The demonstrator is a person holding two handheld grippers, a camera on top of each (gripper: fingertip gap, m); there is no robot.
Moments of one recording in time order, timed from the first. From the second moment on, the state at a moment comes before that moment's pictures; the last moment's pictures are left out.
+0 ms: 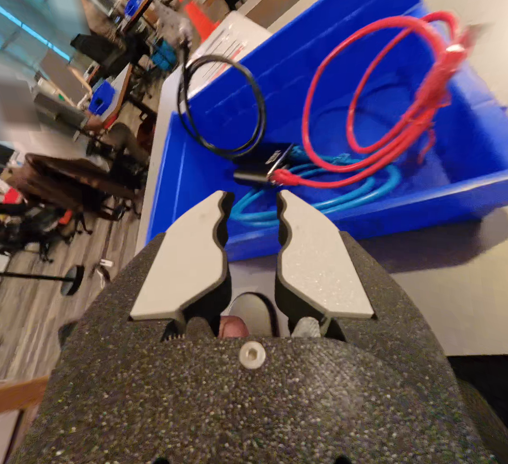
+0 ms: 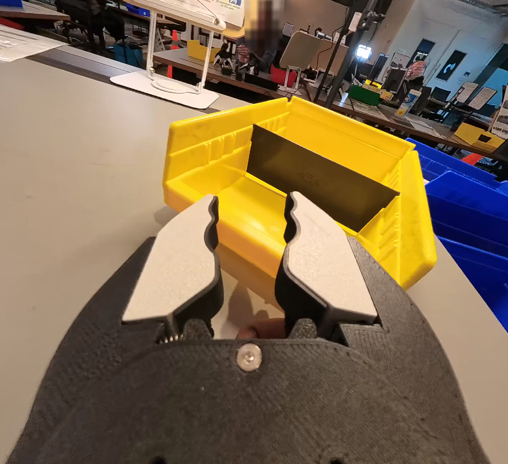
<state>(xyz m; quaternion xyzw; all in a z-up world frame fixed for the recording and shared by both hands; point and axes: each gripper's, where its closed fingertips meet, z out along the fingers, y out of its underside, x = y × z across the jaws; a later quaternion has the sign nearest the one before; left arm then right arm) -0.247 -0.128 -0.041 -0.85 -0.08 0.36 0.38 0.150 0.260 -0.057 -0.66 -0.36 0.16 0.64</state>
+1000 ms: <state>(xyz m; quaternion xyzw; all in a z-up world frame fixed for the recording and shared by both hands) -0.315 -0.194 -0.046 -0.80 -0.25 0.37 0.39 0.149 0.263 -0.060 -0.66 -0.37 0.13 0.64</state>
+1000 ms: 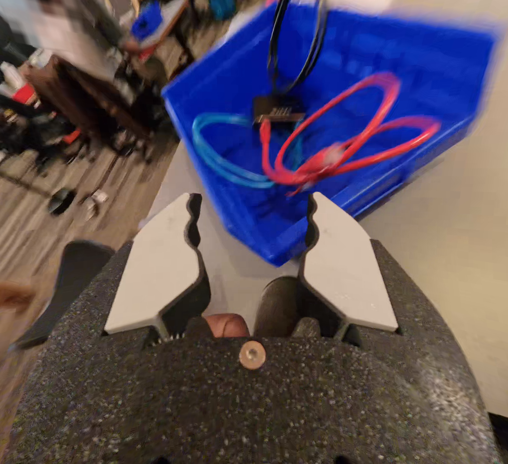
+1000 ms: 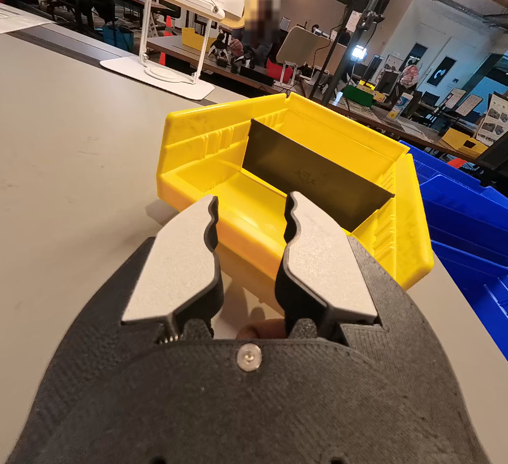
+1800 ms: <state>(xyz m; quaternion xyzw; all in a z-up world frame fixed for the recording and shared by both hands) -0.308 -0.086 -0.060 -0.73 -0.25 0.35 0.53 0.314 0.358 -0.056 -0.75 -0.20 0.03 0.63</state>
